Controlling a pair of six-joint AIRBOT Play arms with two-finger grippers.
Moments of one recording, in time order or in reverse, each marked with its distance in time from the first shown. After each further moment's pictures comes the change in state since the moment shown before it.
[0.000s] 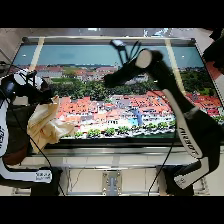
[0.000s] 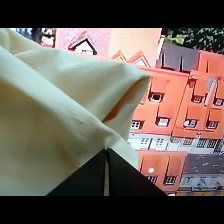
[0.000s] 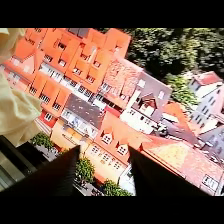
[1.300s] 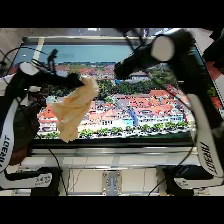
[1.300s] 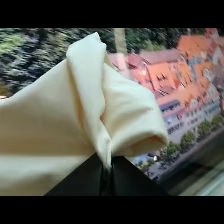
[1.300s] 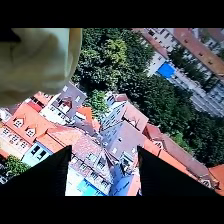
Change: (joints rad) left arm -0.326 0.085 0.068 -0.571 0.055 0.183; right arm 0.032 0.238 0.165 -0.394 0.190 -0.078
